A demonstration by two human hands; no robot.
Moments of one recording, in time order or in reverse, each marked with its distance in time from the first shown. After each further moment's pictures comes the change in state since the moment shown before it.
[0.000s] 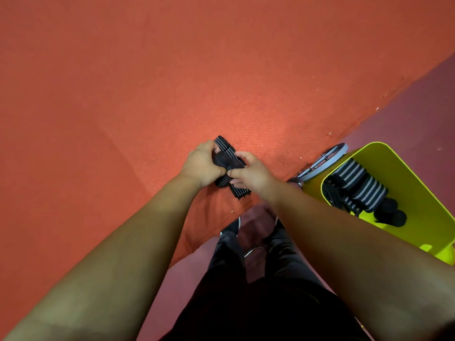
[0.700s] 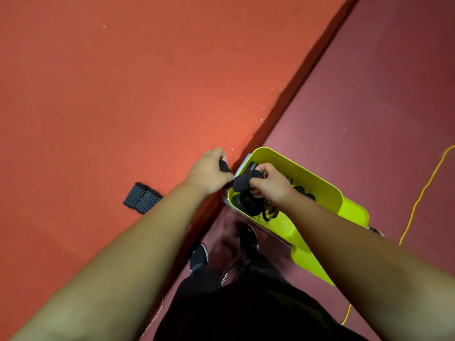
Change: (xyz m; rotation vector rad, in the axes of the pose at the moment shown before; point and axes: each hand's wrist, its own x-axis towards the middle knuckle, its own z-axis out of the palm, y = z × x) left_hand -0.013 0.236 0.108 0.171 -0.138 0.408; right_hand -0.122 0.053 -0.244 0.069 0.444 -0.060
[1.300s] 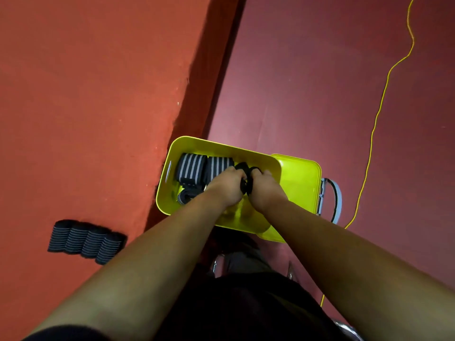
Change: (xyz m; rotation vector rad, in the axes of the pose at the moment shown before) left_hand 0.043 0.119 0.222 0.389 -0.512 0.249; right_hand -0.007 0.138 -0.114 -0.572 0.189 0.111
